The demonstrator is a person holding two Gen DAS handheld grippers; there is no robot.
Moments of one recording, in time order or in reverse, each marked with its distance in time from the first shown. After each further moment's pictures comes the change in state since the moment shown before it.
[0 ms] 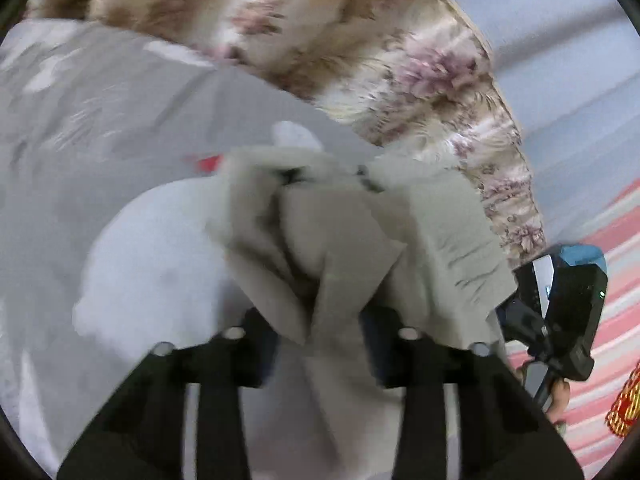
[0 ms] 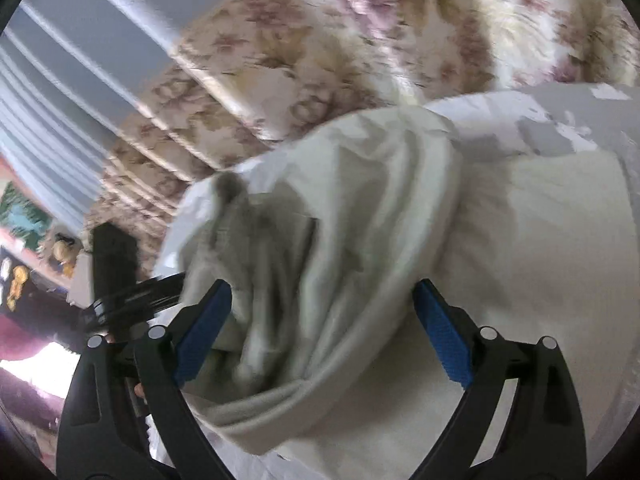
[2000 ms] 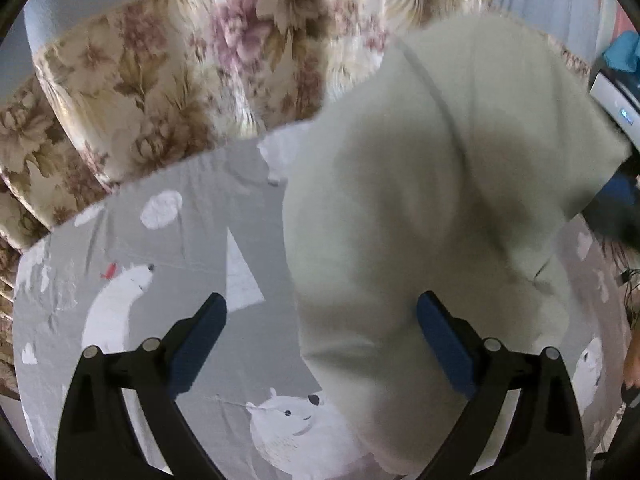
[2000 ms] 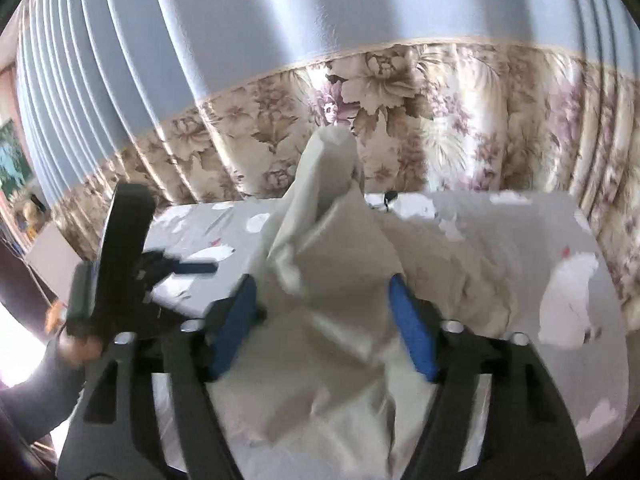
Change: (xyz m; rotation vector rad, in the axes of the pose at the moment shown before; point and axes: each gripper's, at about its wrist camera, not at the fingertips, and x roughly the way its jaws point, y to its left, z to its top) left arm 0.085 -0.189 -0.061 0.590 0.040 0.434; right arm -0.121 -0.042 -0.030 -0.262 -0.285 -0.227
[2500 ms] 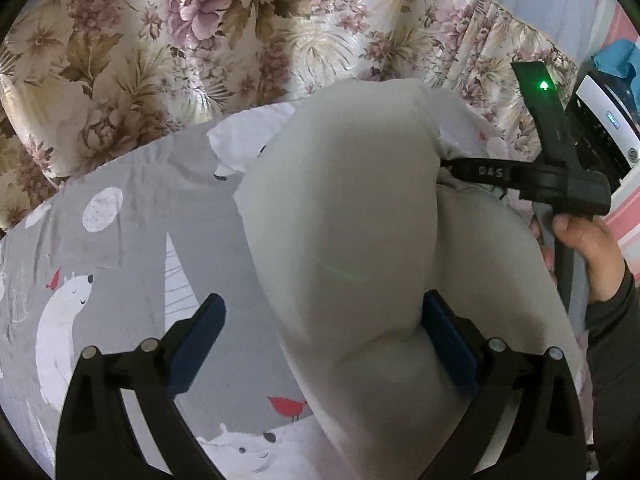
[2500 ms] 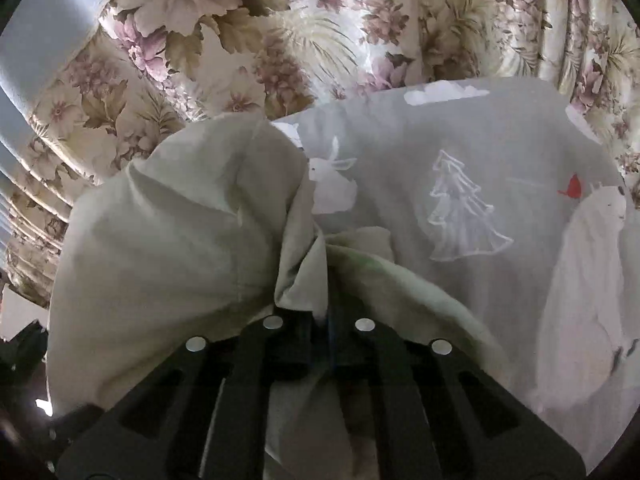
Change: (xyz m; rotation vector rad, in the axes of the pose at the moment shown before) left arm 0.029 -0.007 0.015 -0.006 0.042 -0.136; right arm 0.131 -0.142 0.000 0.287 0.288 -0.149
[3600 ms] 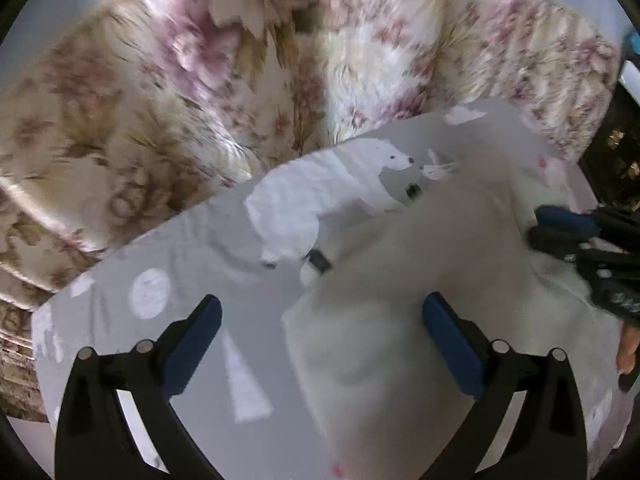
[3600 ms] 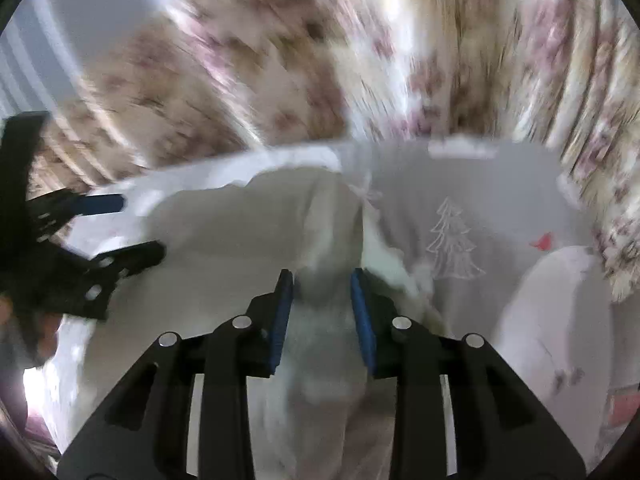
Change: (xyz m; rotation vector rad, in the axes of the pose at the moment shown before) left arm 0.004 0.004 0.073 0.073 0.035 0.197; right arm -0.080 0.028 -0.018 -0.204 -0.087 0.036
